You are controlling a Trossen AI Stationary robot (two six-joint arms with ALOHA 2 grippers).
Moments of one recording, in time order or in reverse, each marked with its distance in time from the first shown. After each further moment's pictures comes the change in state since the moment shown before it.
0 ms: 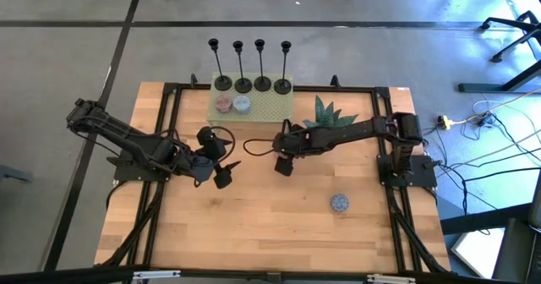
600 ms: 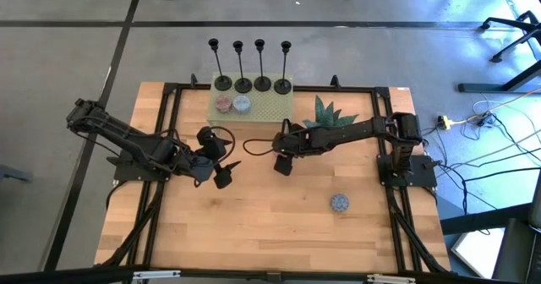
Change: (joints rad) left arm 0.000 0.000 0.000 0.000 -0.001 0.000; right arm 0.000 0.007 0.000 0.018 0.027 0.000
